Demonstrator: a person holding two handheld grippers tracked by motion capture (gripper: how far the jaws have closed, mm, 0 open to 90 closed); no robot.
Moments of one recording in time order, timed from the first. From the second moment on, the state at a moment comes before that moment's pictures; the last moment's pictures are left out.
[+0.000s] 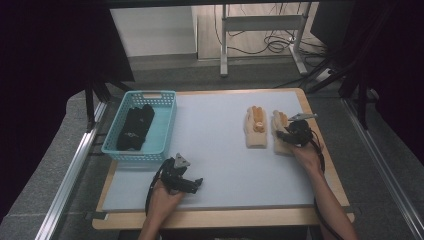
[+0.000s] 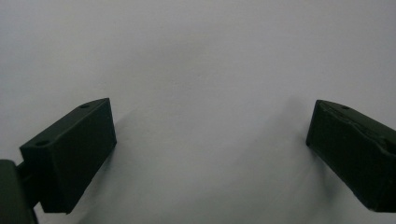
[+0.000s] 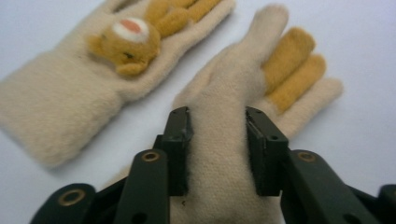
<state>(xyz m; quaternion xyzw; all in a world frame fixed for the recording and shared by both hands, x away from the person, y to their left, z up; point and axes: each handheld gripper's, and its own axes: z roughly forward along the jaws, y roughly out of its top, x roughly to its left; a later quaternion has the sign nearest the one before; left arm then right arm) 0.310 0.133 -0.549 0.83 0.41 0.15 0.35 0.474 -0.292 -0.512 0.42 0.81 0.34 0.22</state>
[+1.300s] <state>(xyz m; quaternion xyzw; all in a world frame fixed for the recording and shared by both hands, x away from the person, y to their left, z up) 0.310 0.133 -0.549 0.83 0.41 0.15 0.35 0.386 -0.153 -0.489 0.30 0.84 0.42 0.14</state>
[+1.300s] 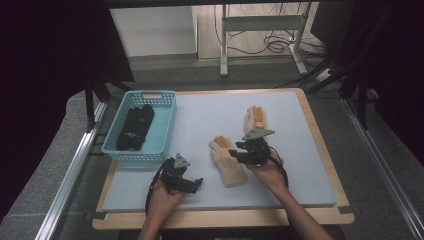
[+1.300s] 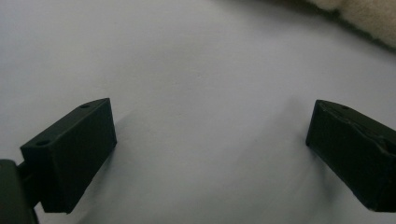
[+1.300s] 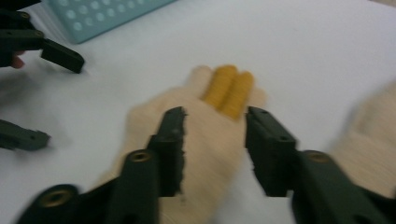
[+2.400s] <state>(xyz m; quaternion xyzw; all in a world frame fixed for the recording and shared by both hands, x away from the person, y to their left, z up) 0.304 0.142 -0.548 0.83 0.42 0.16 0.34 0.397 -0.209 -0.510 0.33 0.84 0.41 0.15</state>
